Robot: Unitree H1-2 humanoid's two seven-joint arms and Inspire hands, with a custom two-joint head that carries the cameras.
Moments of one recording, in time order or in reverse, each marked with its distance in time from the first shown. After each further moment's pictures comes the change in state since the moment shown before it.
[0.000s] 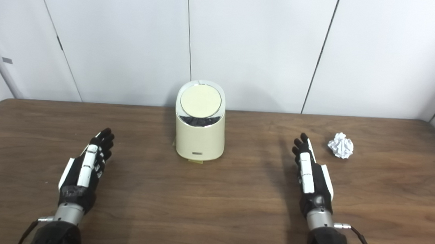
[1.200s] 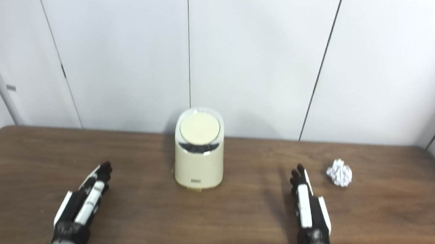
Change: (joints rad) left arm 0.034 0.015 -0.023 0.012 0.034 -0.040 -0.007; right arm 0.015 0.012 -0.001 0.056 0.026 -0.082 0.007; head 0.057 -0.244
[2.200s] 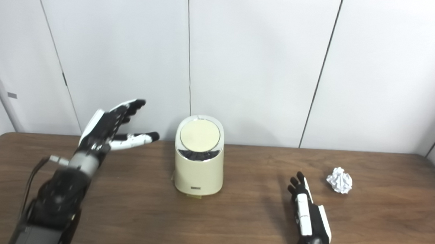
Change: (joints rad) left arm -0.534 0.157 -0.208 -0.027 0.333 0.398 -0.067; right arm -0.008 0.003 0.006 0.018 -0.014 -0.015 -0.002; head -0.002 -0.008
